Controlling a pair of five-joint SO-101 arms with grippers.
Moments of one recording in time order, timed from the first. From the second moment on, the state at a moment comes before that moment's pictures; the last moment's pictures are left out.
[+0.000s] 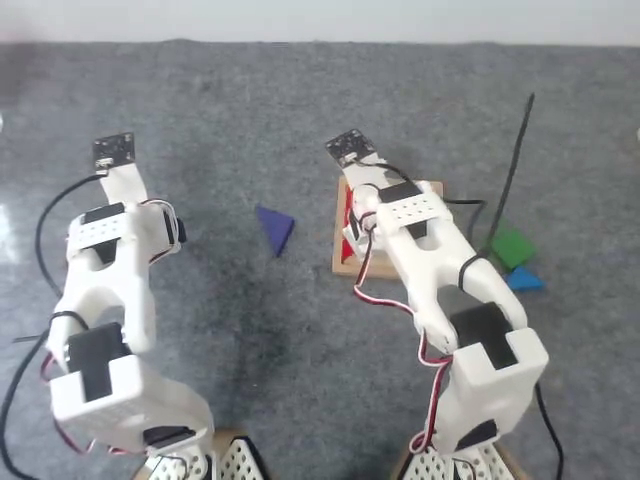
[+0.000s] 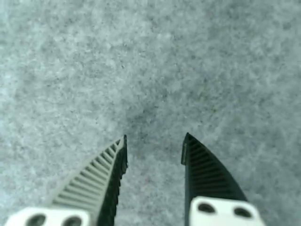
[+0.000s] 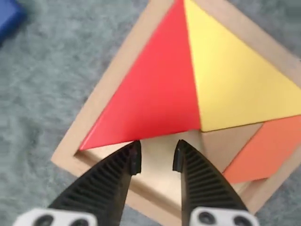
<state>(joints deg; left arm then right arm) -24.7 6.1 33.2 46.6 1.2 -23.2 14.3 17.0 52.2 11.3</state>
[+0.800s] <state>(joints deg) -24.7 6.1 33.2 46.6 1.0 6.7 -10.3 16.5 73.2 18.2</state>
